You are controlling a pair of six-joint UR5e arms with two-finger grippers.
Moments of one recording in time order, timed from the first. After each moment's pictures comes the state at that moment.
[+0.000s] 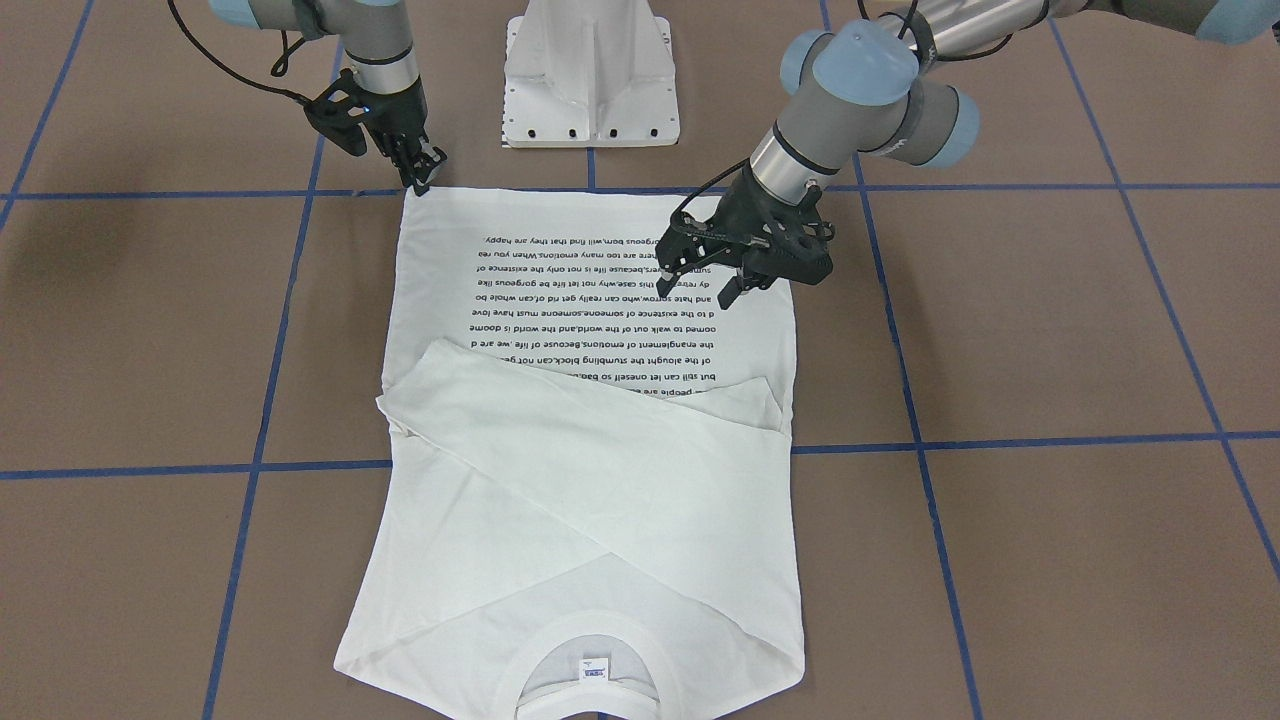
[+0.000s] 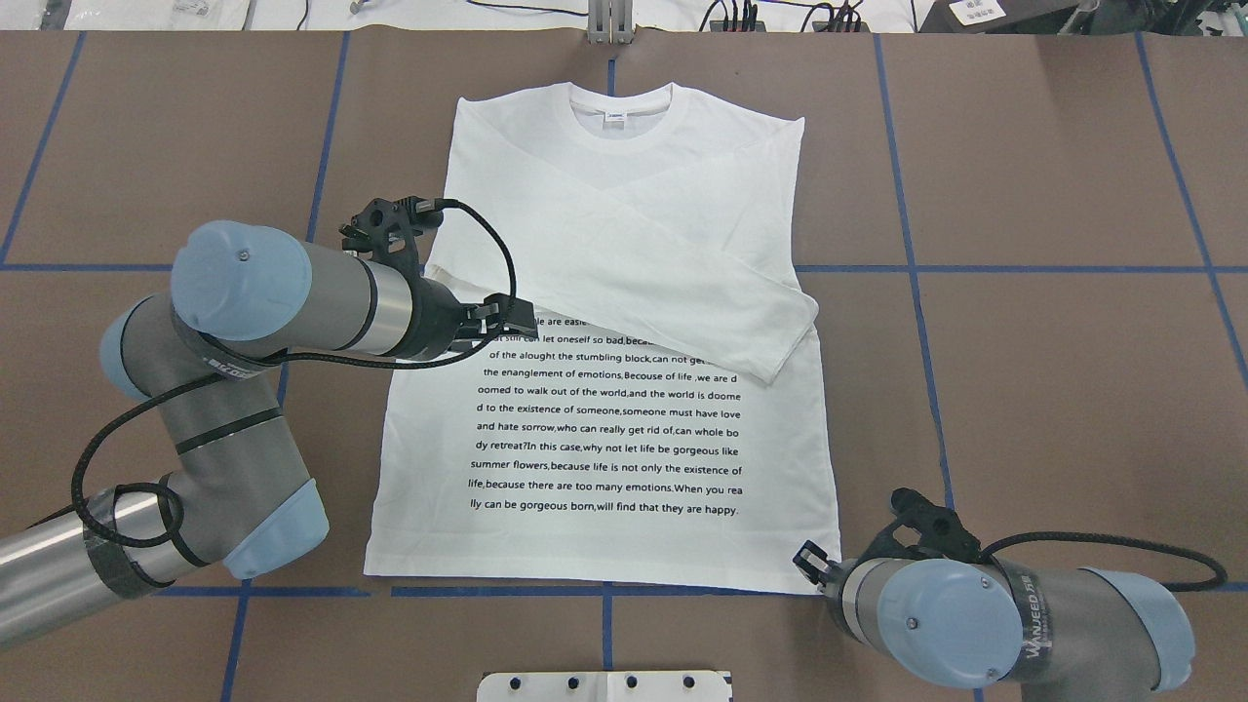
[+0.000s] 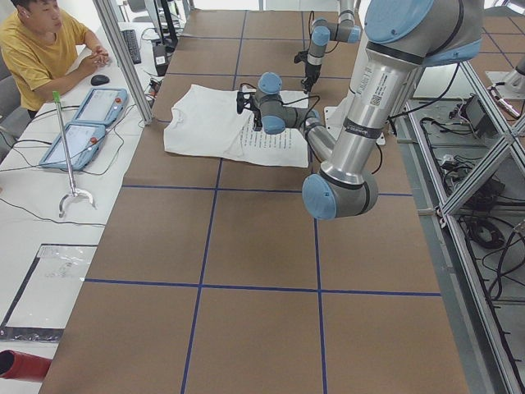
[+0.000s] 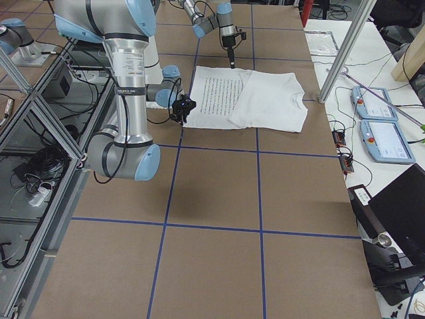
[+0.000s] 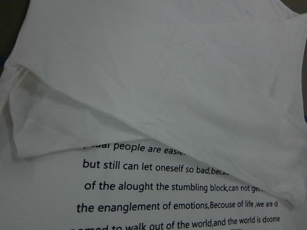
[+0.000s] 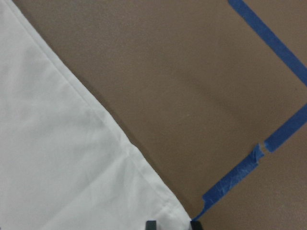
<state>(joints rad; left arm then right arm) -0.58 -2.03 -1.74 -2.18 -1.88 -1.41 0.12 -1.47 2.09 -1.47 1.55 2.21</state>
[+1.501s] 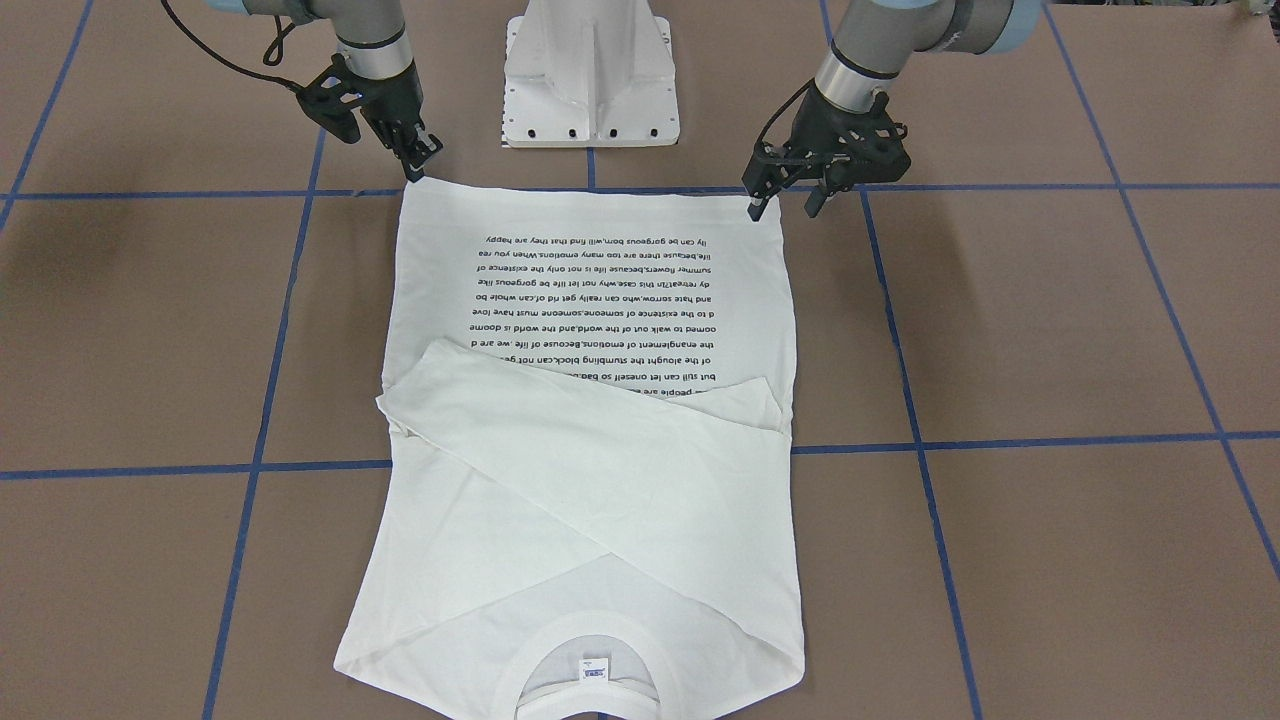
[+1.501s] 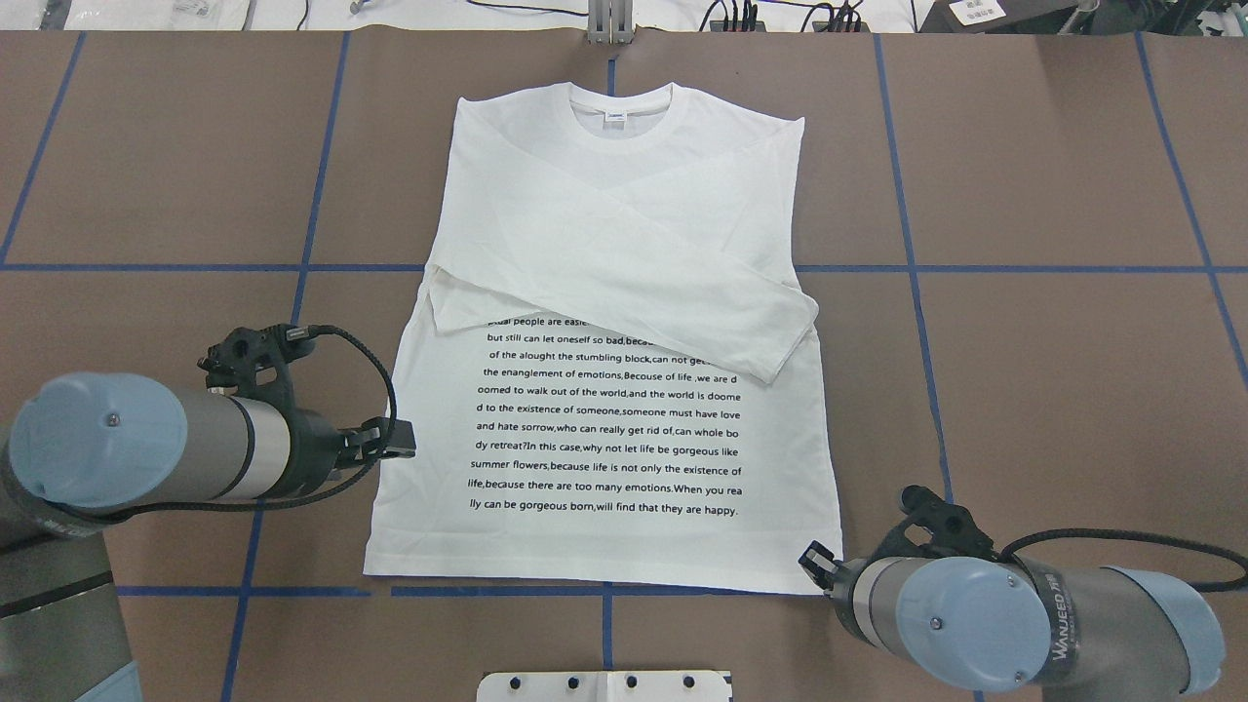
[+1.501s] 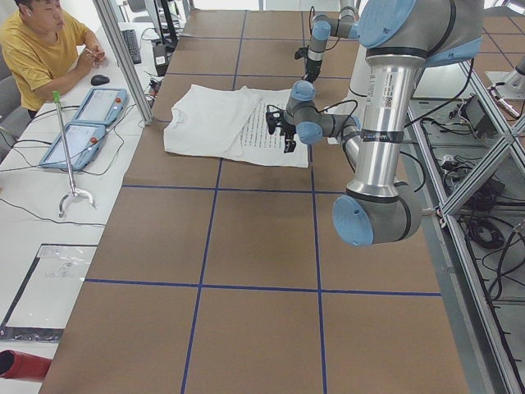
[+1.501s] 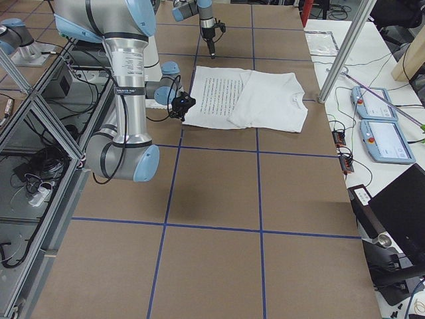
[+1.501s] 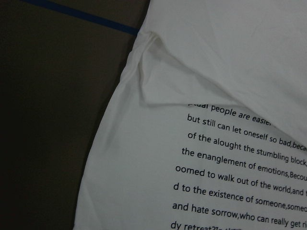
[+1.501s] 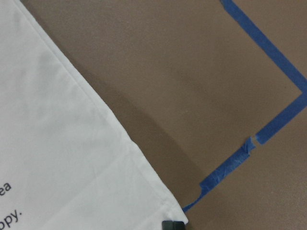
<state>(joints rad) -0.38 -1.68 -2.11 -1.91 -1.73 -1.61 0.12 -1.49 2.15 -1.48 1.56 2.21</state>
